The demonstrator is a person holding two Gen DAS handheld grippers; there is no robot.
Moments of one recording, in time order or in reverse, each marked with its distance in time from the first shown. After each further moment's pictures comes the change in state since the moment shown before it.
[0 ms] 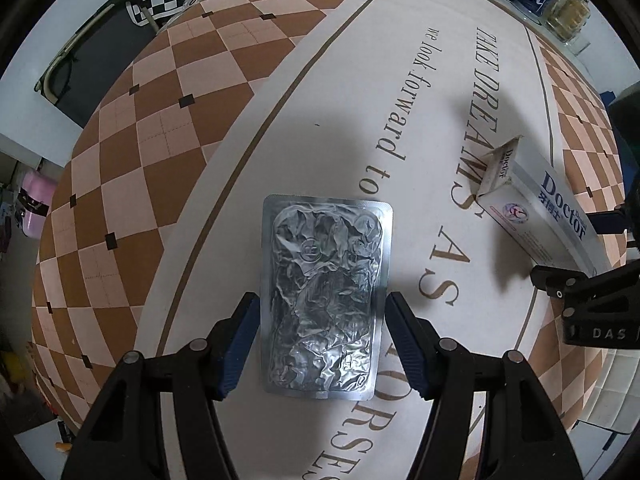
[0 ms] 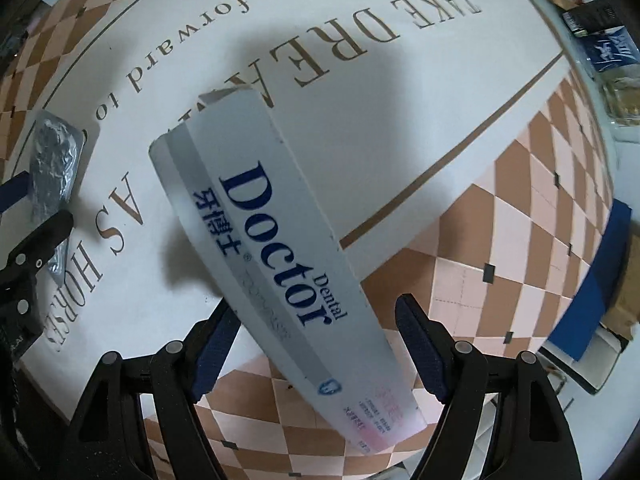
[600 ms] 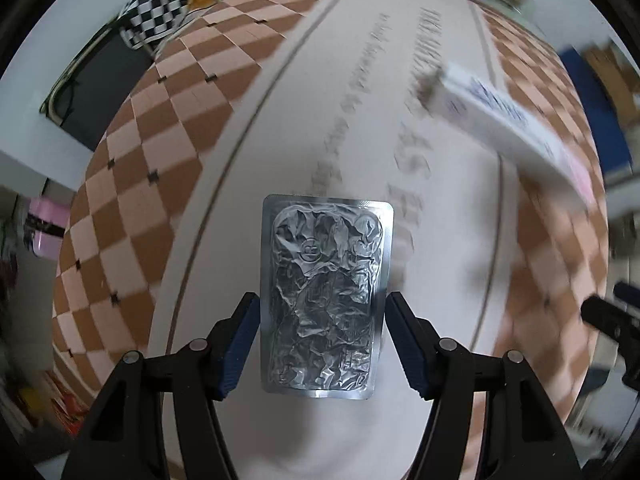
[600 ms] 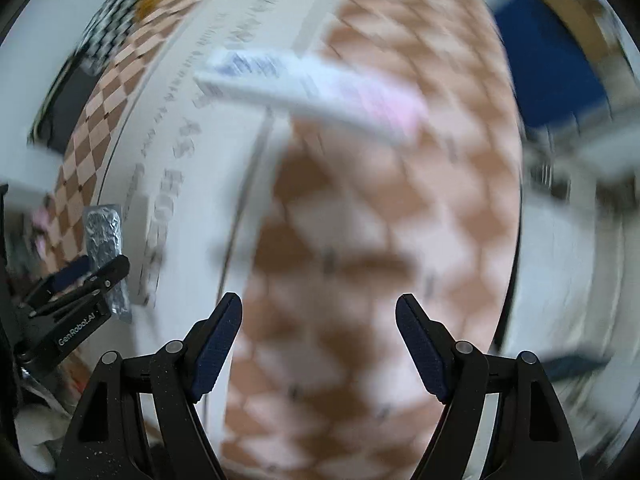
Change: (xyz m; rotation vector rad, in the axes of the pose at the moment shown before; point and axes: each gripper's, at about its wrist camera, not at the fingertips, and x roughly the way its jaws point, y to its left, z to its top) left arm -0.033 0.001 -0.045 0.100 -0.045 0.004; right arm -0.053 0.040 -0.198 0.592 -0.252 0.185
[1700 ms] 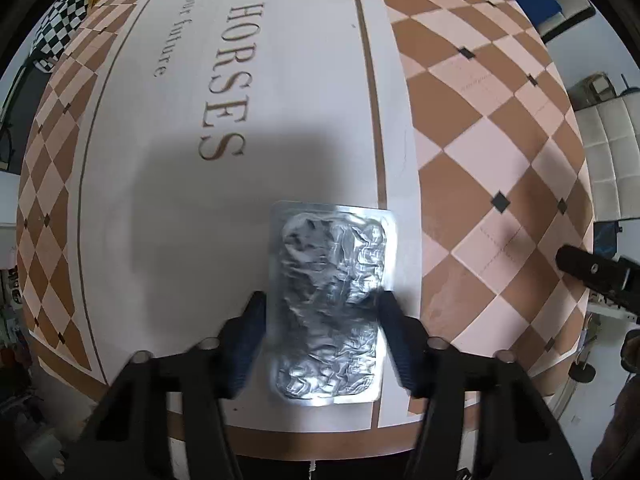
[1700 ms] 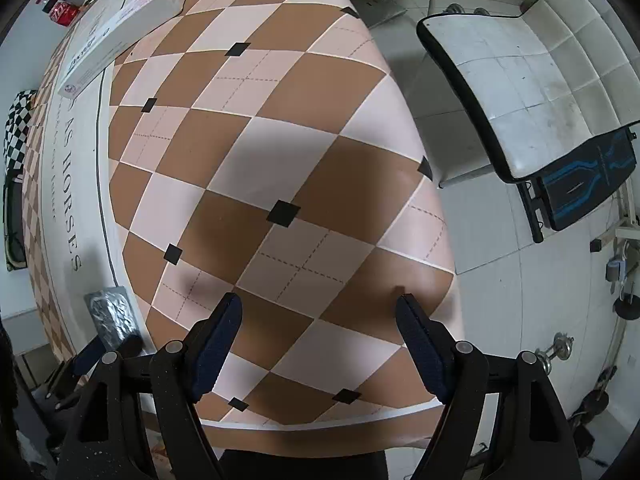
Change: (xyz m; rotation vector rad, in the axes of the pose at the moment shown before) left arm 0.021 -0.031 -0.142 0.351 0.186 -0.066; right arm 0.049 -0.087 -0.203 0.624 0.115 0.084
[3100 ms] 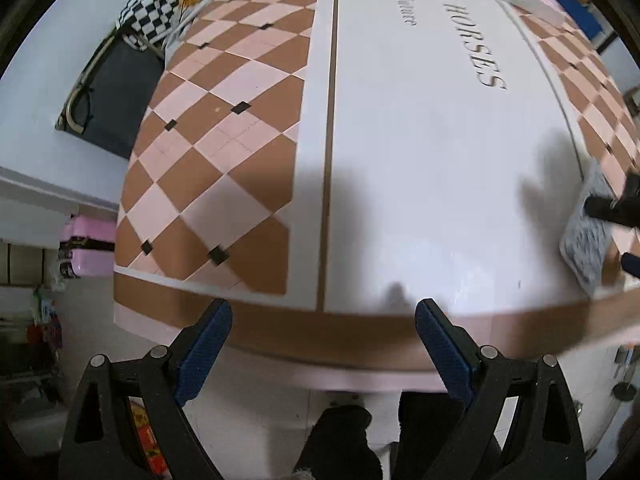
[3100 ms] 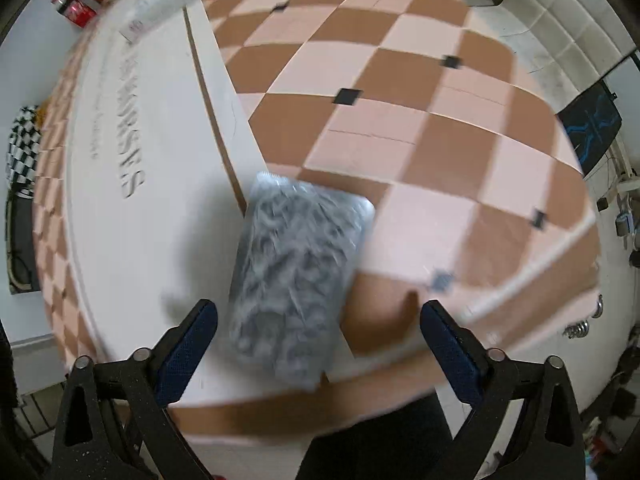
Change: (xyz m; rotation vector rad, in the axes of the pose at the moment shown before) left arm -0.014 0.140 -0.078 -0.067 -0.097 0.195; right arm 0.027 0.144 -0.120 0.120 -0.100 -0.012
